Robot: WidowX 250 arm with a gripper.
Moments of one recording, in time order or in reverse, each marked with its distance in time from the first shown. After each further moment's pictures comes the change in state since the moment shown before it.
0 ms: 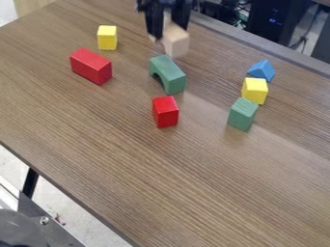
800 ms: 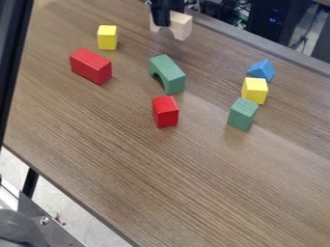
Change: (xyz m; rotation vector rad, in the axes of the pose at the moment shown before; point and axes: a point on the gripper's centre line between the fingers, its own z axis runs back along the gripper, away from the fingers) arm 0.046 -0.036 -0.011 -0.029 0.120 0.406
